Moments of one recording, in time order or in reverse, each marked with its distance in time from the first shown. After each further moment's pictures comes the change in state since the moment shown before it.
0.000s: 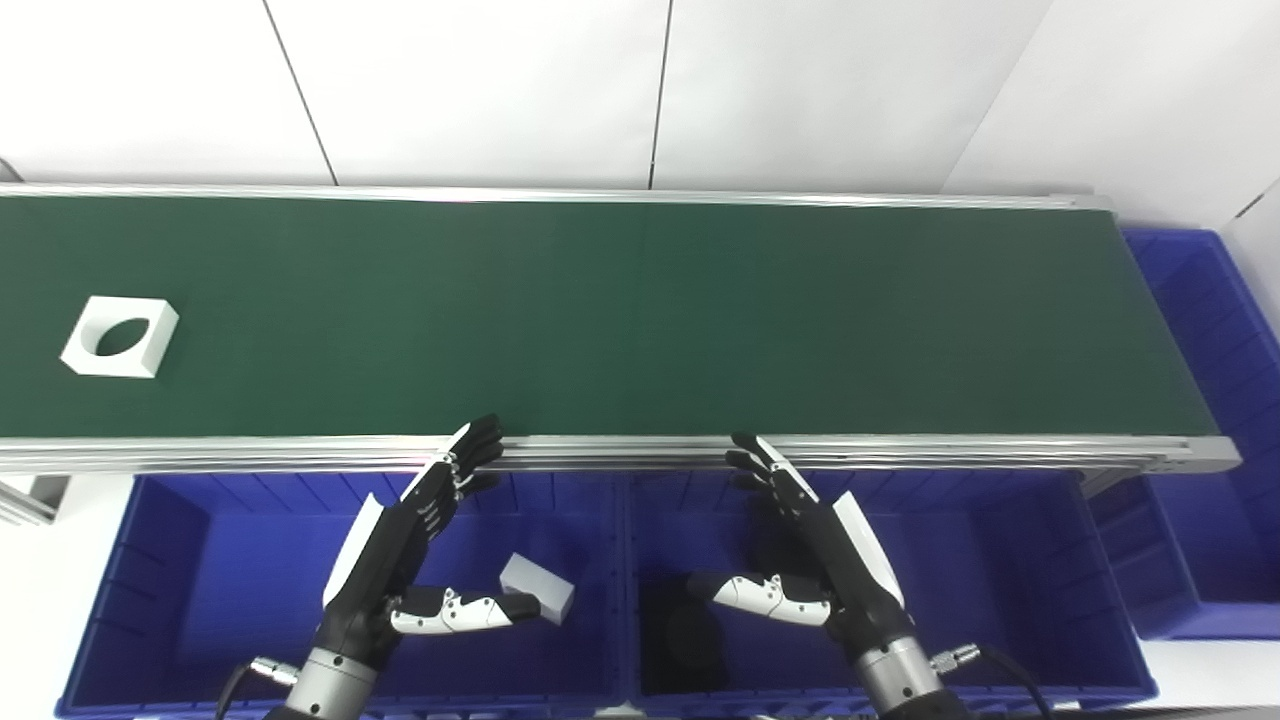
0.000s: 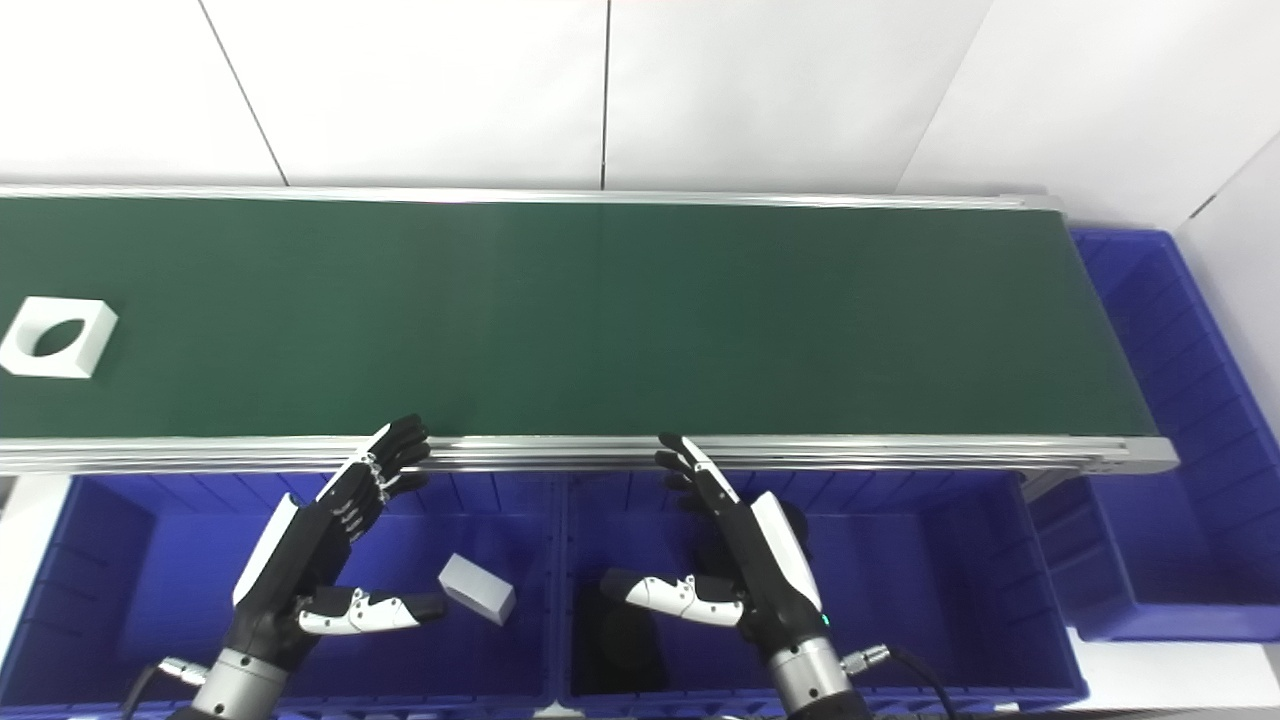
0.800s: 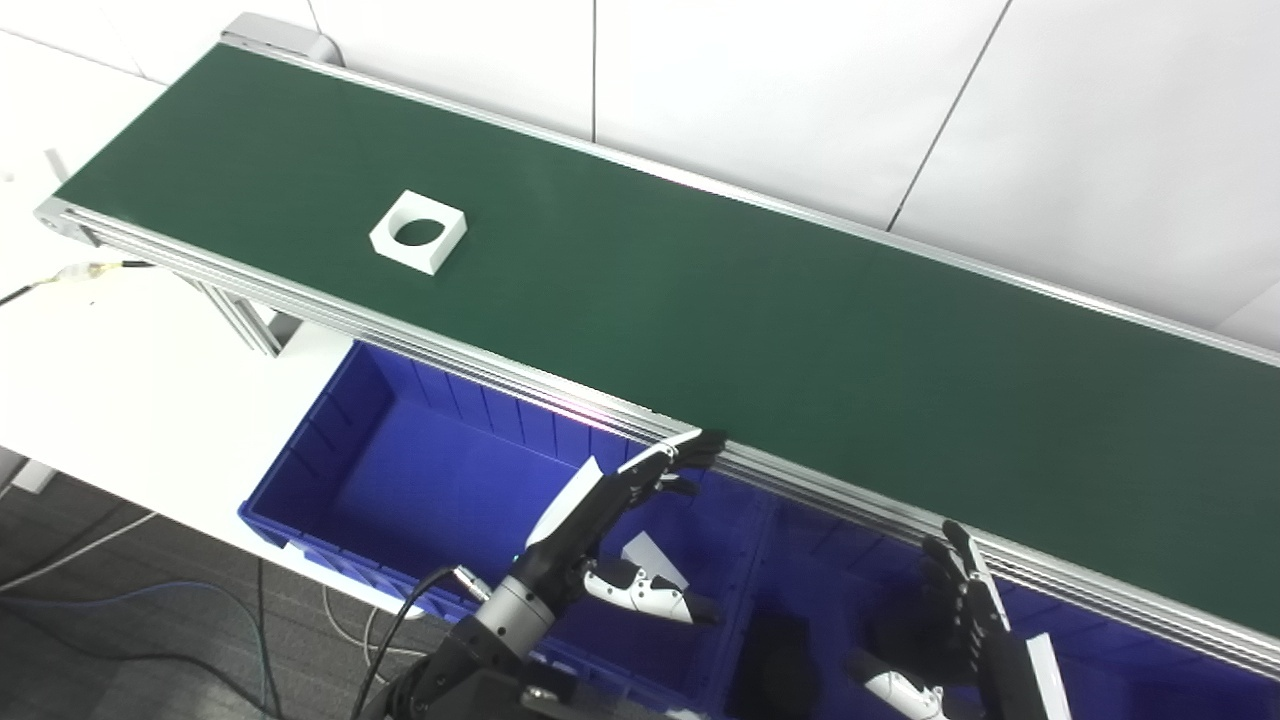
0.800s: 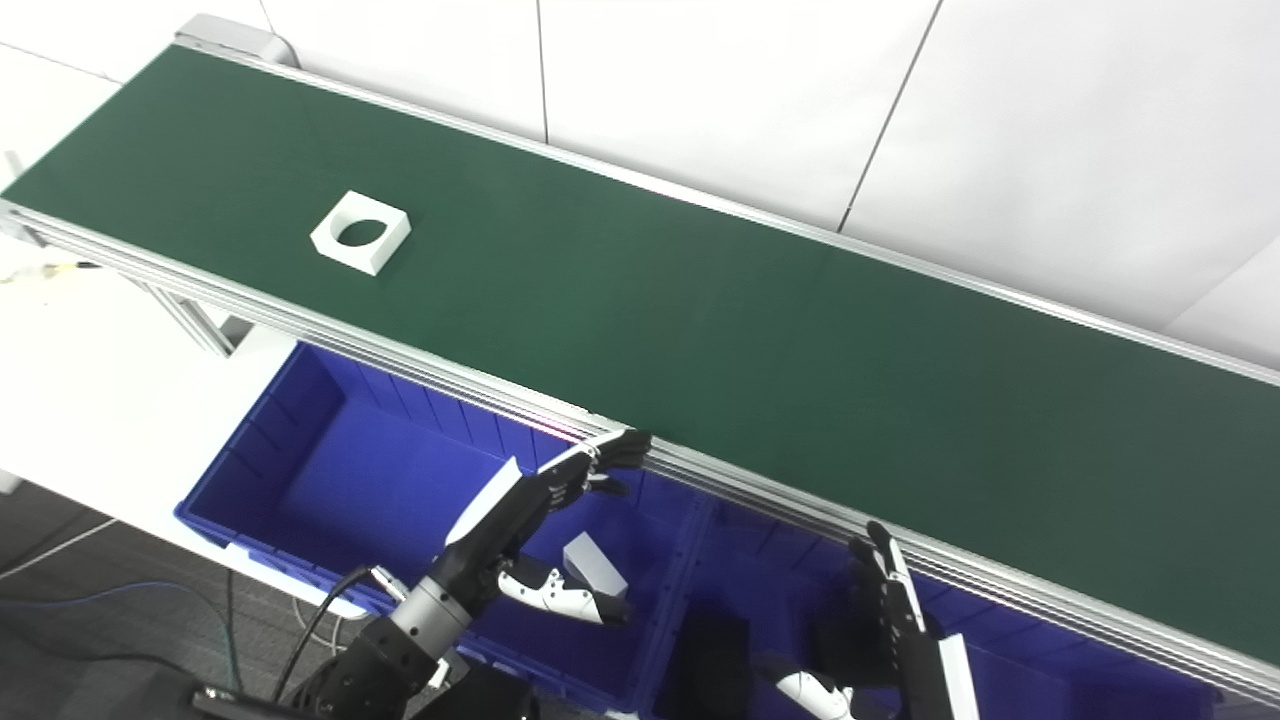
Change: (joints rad) left arm 0.003 -0.088 -0.097 0.105 0.164 -0.088 0.169; right arm 0.019 -0.066 -0.044 0.065 0.110 -0.074 0.021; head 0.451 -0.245
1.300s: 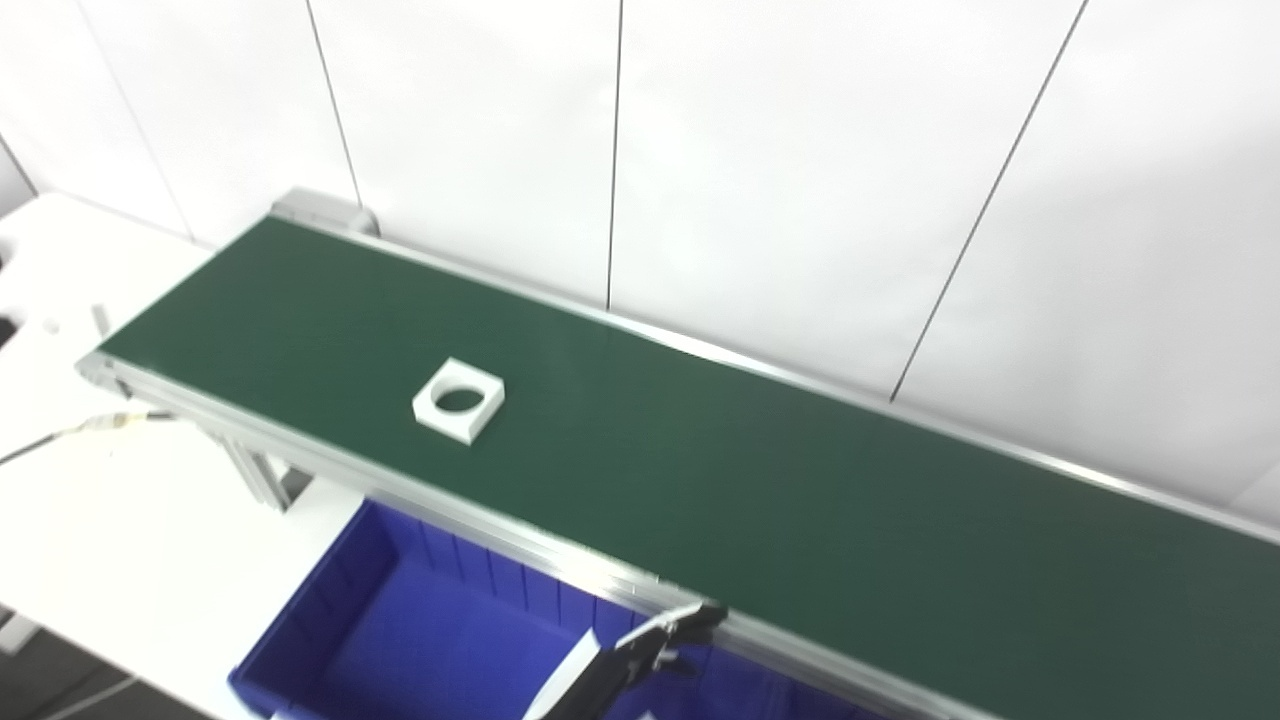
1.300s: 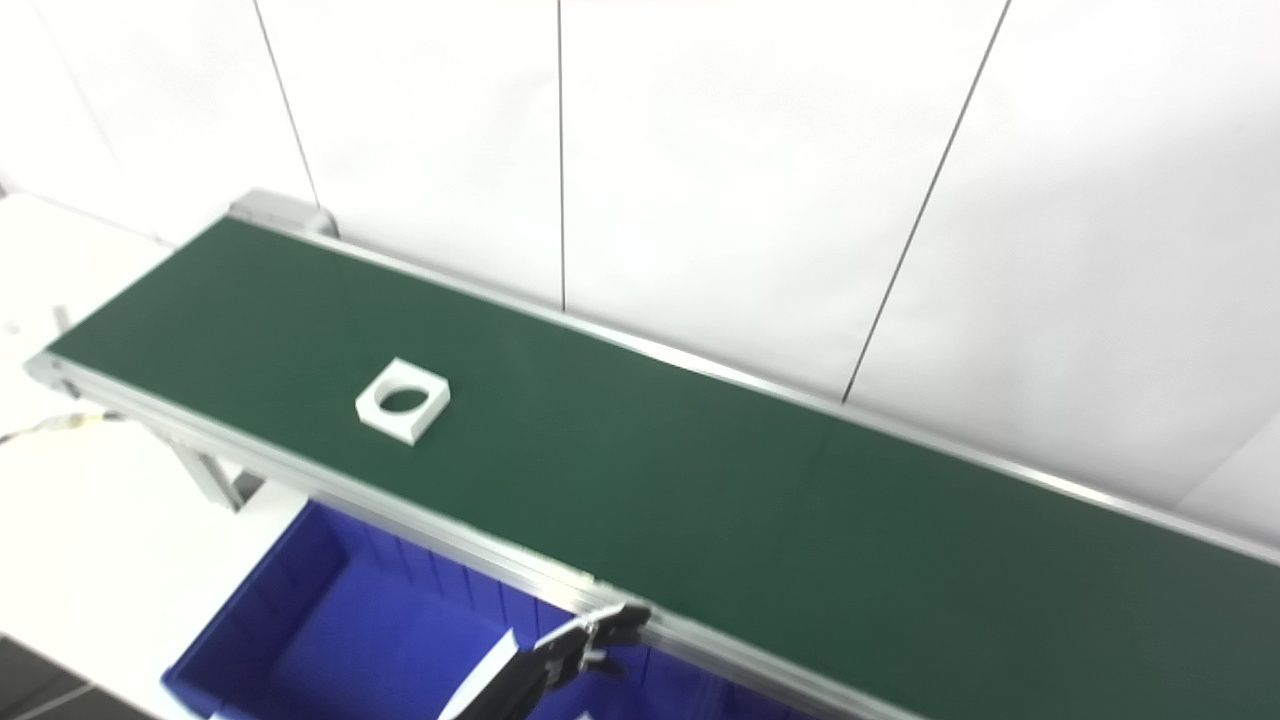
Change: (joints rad) left arm -0.014 0.032 -0.034 0.017 -0.055 0.000 0.043; right arm -0.014 0.036 0.004 0.069 -0.032 -0.049 -0.020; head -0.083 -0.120
